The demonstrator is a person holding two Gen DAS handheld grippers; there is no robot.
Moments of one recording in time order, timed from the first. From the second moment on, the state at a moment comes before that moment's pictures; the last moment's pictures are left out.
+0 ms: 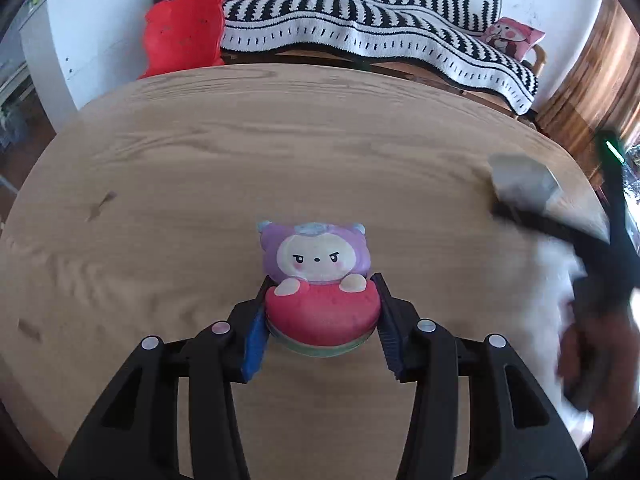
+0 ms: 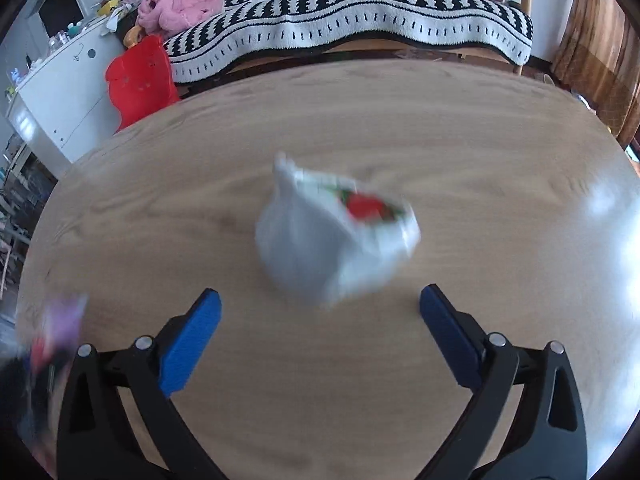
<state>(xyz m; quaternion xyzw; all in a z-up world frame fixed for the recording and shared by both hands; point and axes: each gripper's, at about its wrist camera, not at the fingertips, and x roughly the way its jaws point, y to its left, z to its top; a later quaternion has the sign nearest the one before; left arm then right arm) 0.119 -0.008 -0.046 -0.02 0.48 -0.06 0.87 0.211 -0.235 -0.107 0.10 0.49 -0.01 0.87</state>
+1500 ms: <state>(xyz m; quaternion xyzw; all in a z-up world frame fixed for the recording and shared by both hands) -0.147 -0.402 -0.093 0.22 0.47 -0.43 0.74 -0.241 -0.531 -0.164 0.25 0.55 -0.22 0.77</state>
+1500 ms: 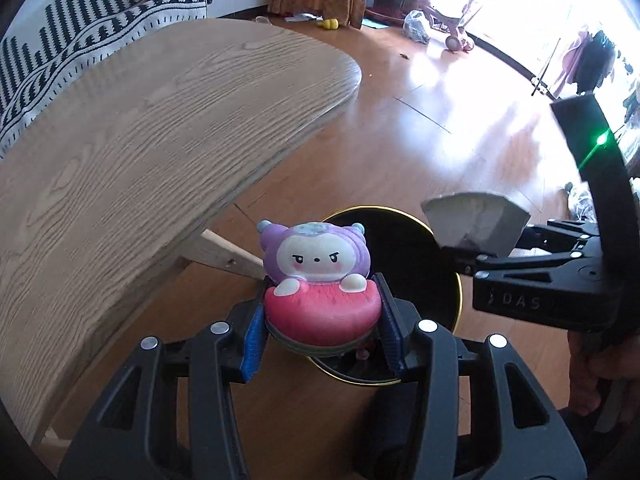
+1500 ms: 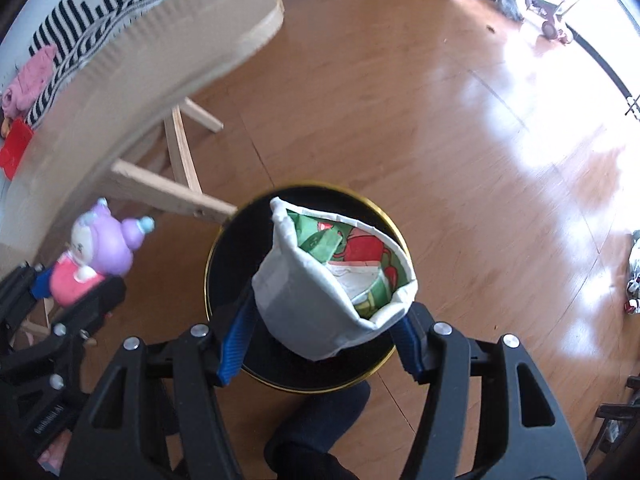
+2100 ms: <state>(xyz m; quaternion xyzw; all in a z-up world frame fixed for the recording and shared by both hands) -0.141 -0.393 -0.090 0.21 0.48 -0.43 0.74 -0.226 -0.530 -0.180 0.25 0.57 -0.21 0.75</state>
